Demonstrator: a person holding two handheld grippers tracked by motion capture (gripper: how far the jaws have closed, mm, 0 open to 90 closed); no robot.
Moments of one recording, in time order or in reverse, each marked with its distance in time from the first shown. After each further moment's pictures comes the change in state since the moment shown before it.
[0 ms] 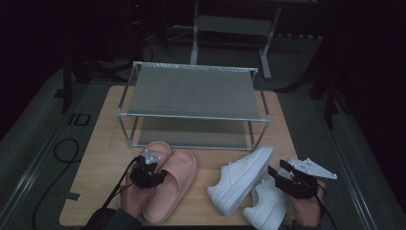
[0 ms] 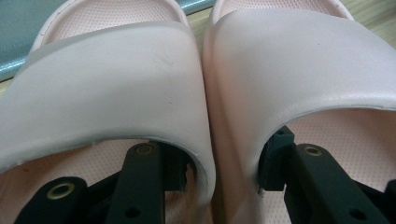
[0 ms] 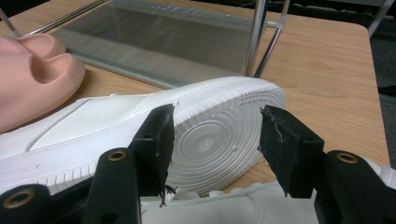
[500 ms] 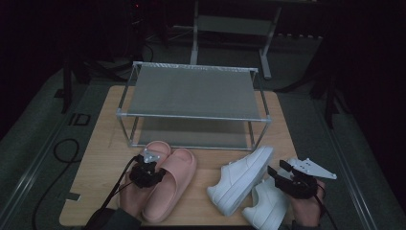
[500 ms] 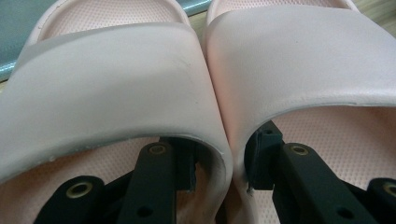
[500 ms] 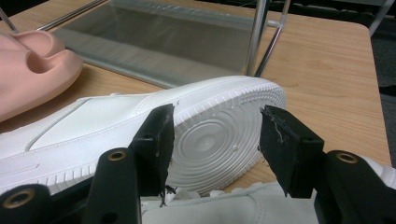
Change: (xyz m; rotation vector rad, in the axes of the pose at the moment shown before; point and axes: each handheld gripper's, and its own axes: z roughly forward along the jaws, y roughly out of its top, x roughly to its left) left arm 0.002 0.001 -0.002 0.002 -0.013 -0.005; right arm 0.000 0.000 0.001 0.002 0.001 0.001
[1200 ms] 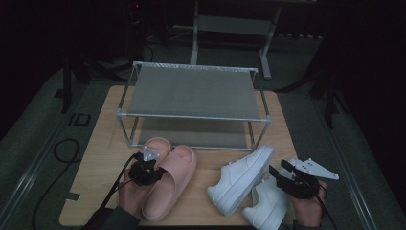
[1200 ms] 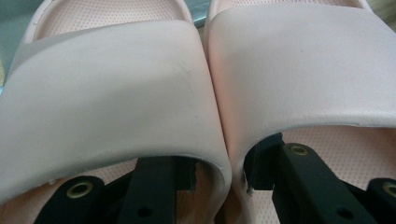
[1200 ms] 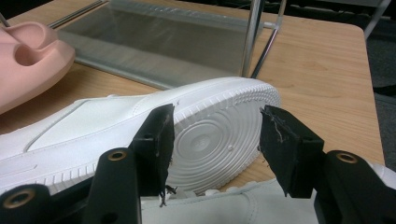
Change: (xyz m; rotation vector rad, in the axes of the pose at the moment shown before) left arm 0.001 0.007 -0.007 -0.021 0.001 0.016; right arm -0.002 0.001 -0.003 -0.007 -0.008 0.005
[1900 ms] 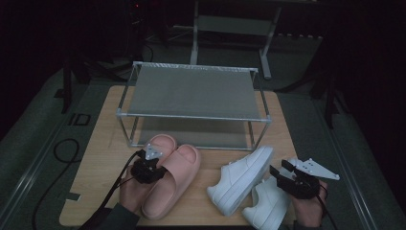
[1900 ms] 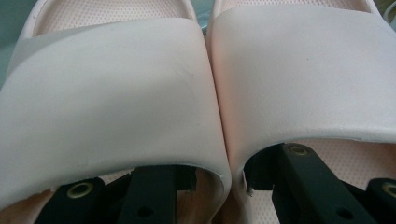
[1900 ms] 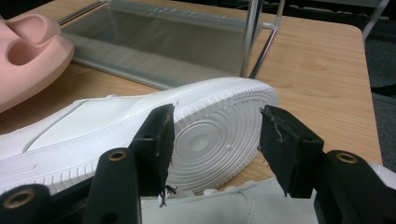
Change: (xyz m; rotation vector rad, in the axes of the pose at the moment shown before) left arm -0.003 0.010 0.000 -0.020 -0.045 0.063; right arm -0.001 0.000 -0.001 -0.001 -0.003 0.001
